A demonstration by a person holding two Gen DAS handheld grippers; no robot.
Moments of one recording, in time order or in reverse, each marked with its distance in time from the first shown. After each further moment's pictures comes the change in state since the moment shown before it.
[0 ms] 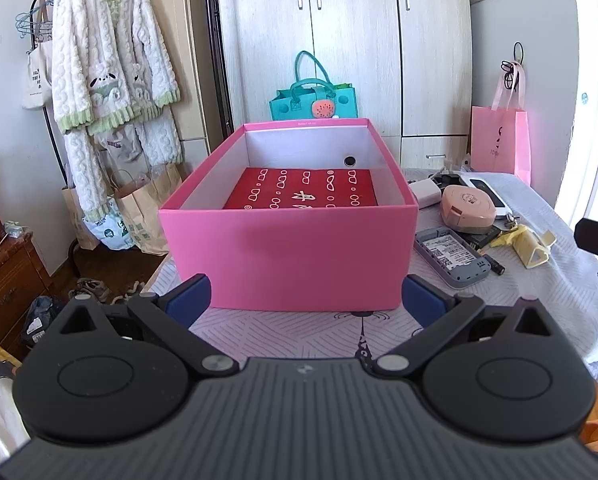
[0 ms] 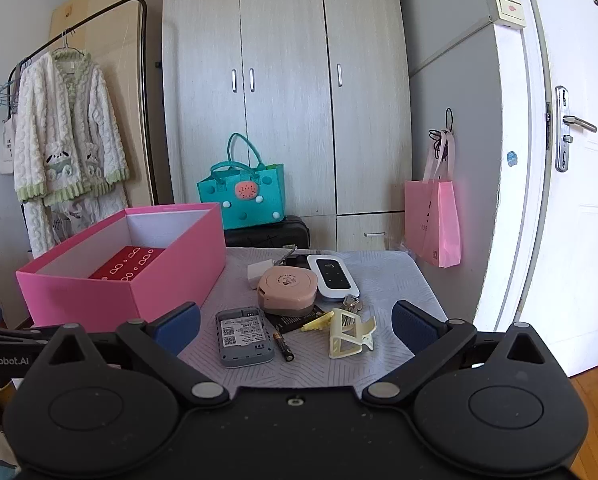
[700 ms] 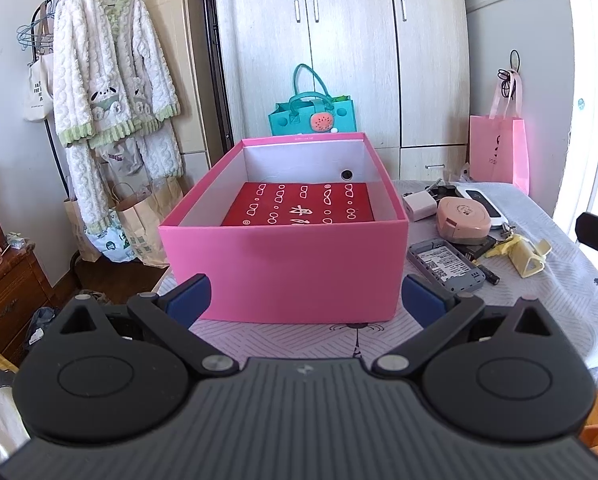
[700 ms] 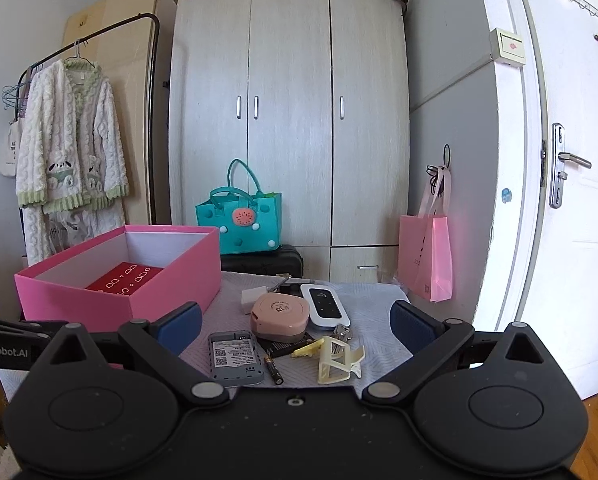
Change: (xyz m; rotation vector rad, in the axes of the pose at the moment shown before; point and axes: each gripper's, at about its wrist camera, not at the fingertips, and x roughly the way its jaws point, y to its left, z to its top) left arm -0.007 -0.009 0.004 0.012 -0.040 0.008; right arm -0.013 0.000 0.006 -0.044 -0.096 -0.015
